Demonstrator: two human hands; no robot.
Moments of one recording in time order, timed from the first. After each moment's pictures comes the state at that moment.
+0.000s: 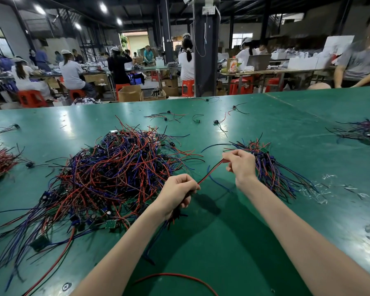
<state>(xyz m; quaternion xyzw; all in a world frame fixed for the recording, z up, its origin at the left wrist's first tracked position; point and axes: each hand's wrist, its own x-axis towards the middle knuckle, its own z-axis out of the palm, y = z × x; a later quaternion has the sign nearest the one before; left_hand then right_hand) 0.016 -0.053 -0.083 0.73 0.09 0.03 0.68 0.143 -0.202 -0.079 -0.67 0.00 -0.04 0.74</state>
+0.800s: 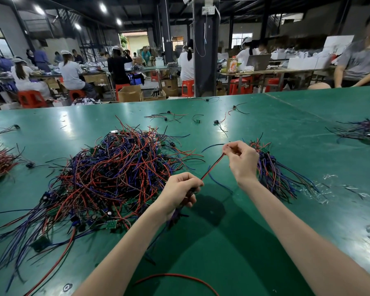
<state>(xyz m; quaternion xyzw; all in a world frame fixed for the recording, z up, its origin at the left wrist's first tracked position) 0.010 -0.059 -0.071 0.71 0.08 0.03 0.70 0.138 -0.201 -0.073 -0.75 -0.10 -0.22 0.62</state>
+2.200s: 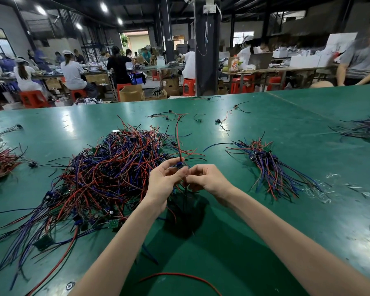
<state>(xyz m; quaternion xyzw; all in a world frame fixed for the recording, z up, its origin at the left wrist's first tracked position) 0.015 -0.036 -0.070 0.63 0.08 0.20 0.74 0.071 -0.157 -0.069 -0.70 -0.25 0.19 0.65</state>
